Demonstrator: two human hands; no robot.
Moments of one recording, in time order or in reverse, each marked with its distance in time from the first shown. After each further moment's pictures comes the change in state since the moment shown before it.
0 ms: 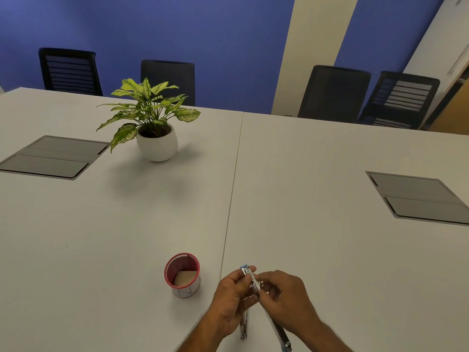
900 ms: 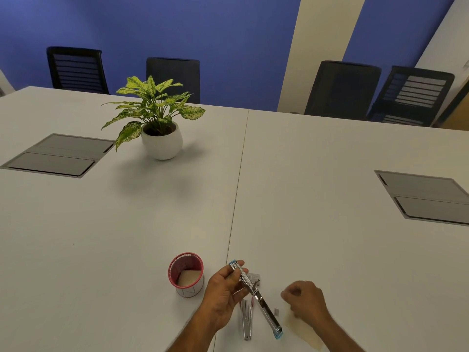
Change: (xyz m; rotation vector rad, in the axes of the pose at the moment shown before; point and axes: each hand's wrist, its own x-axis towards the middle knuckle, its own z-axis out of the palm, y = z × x) left_hand 0.010 0.015 -0.023 -0.085 0.115 0.020; right_hand 0.012 0.080 0.010 0.047 -0.073 0.685
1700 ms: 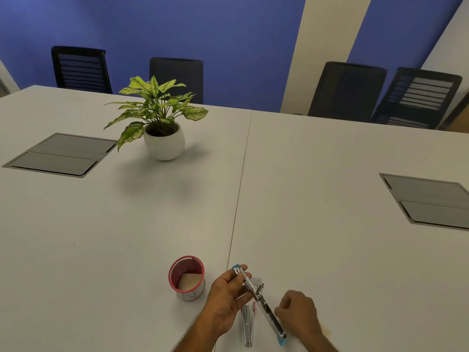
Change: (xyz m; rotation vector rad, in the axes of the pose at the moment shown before) left_hand 0.007 -0.003 0.002 -0.019 0.017 -0.024; right_hand 0.004 0.004 0.032 -0.211 -0.001 -0.008
